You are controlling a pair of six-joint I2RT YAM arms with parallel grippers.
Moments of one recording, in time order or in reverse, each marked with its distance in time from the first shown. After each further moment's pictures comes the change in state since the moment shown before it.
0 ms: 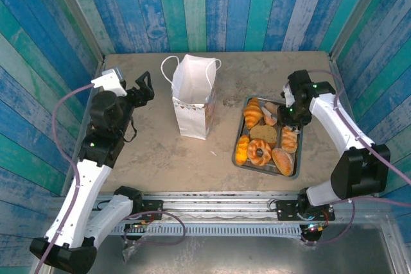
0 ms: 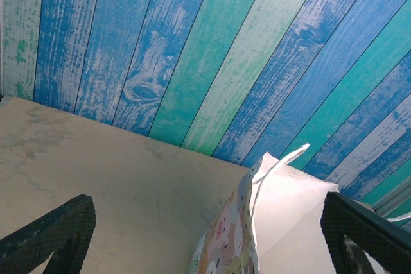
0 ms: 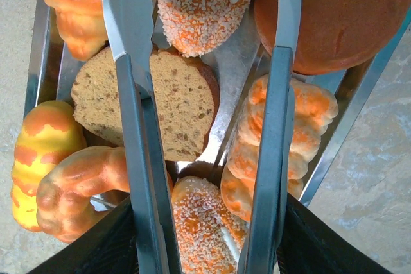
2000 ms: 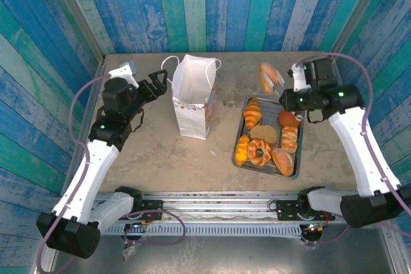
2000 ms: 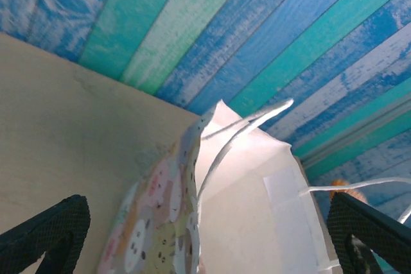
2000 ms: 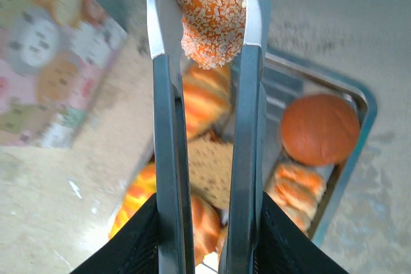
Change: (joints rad) left arm 0.030 0.184 0.015 0.045 0.302 -0.225; right arm 0.077 -0.242 0.217 0.027 -0.041 0.005
